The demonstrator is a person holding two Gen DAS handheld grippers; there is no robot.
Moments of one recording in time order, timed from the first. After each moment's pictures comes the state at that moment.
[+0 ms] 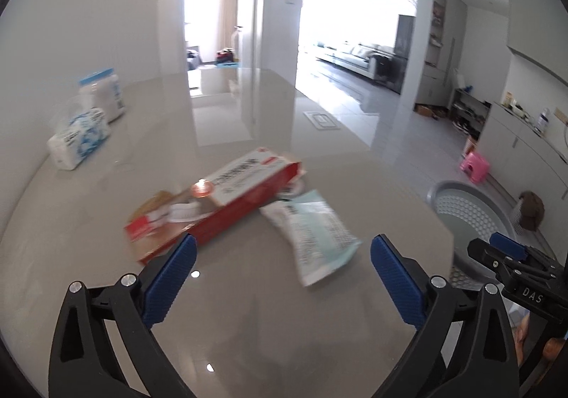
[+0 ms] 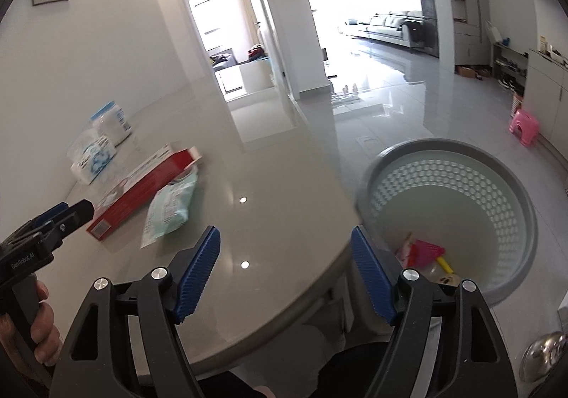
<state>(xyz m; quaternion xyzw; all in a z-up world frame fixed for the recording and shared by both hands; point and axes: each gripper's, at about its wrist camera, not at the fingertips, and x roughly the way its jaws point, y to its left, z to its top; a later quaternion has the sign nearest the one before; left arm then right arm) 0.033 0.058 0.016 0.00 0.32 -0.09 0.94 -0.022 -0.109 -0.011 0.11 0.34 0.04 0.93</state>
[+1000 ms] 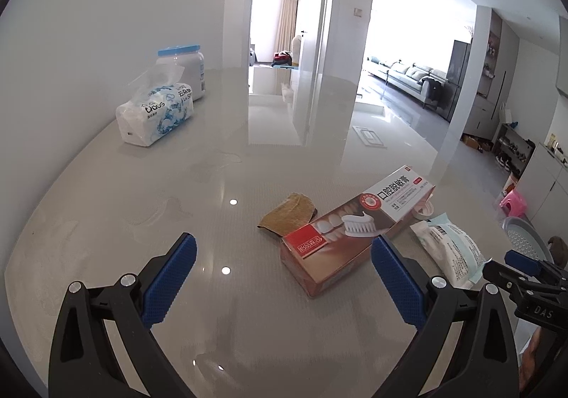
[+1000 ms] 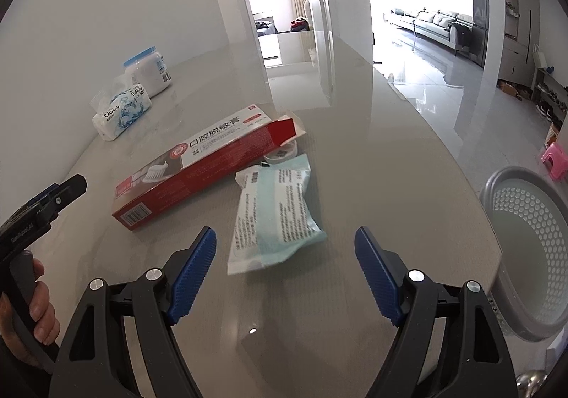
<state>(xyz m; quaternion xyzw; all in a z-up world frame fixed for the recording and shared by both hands) 0.058 0.207 -0.002 -0.05 0.32 0.00 0.95 0.048 0.023 -0.017 0.05 0.39 0.10 0.91</state>
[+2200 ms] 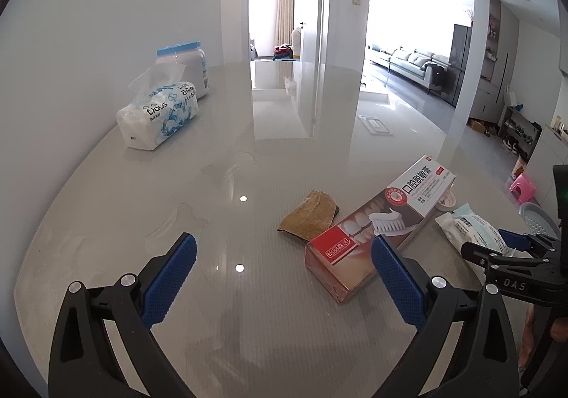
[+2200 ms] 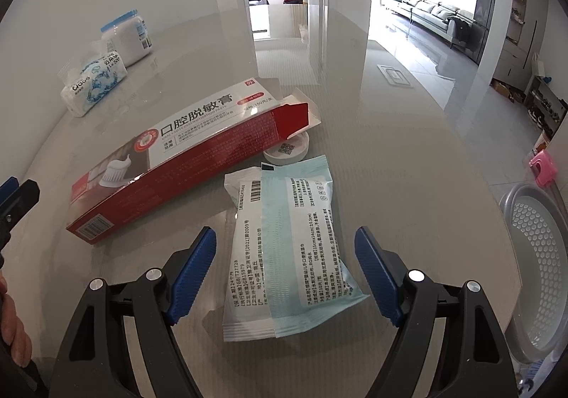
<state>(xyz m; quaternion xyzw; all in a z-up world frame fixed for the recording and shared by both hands) 0.074 0.216 -0.009 -0.01 0.33 0.01 0.94 0.109 0.058 -0.042 0.00 0.44 0.06 0.89</state>
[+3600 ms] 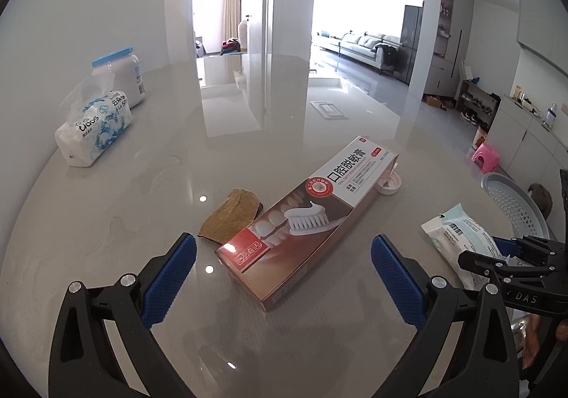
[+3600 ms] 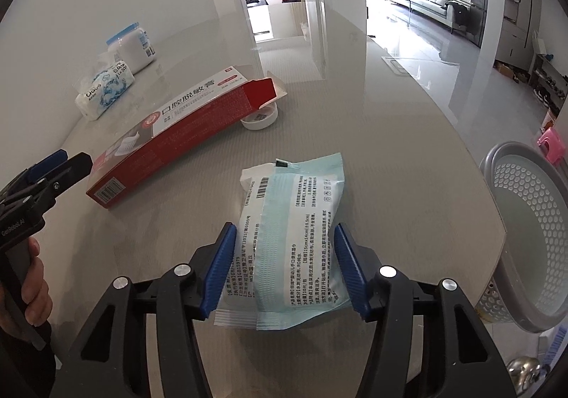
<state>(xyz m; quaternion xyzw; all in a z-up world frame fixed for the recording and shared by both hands) 0.088 0.171 -0.013 0.01 0.34 -0.10 0.93 0.055 0.009 -0.040 0.04 0.45 0.08 0.89</state>
